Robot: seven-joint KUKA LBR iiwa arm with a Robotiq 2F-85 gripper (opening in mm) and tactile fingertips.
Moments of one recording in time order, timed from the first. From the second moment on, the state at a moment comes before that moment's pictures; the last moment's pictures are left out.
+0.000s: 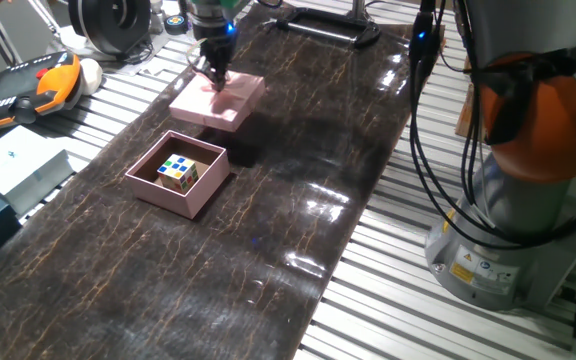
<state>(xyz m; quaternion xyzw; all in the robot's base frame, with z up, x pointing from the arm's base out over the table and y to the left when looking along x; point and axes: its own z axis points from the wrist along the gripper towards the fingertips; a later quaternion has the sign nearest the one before) 0.597 -0.064 0.170 0.00 1.00 -0.02 0.07</state>
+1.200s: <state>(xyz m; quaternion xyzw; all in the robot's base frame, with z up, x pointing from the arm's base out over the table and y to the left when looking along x) 0.588 -0.028 0.163 0.02 1.00 -0.01 0.06</state>
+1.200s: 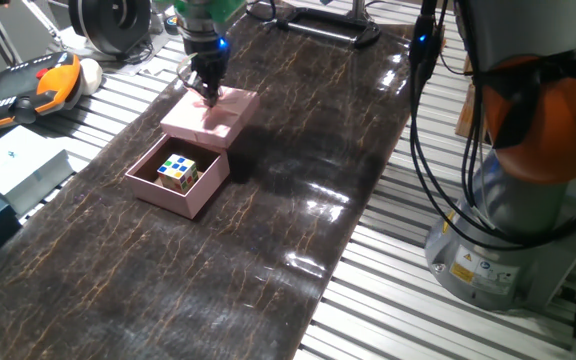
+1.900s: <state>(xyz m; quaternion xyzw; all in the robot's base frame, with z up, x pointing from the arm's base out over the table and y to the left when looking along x) 0.588 -0.028 0.162 0.02 1.00 -0.02 0.06</state>
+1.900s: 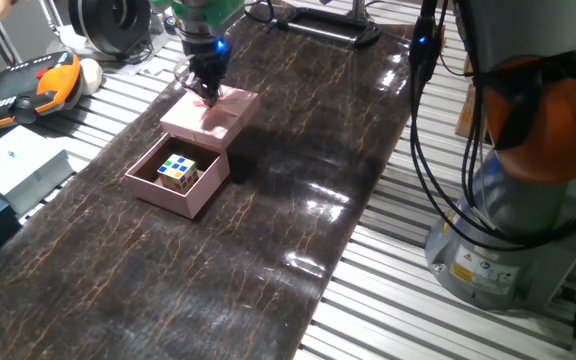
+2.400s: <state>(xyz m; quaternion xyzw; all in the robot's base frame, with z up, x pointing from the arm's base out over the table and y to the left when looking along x) 0.593 -0.009 0.166 0.02 1.00 -0.03 0.06</state>
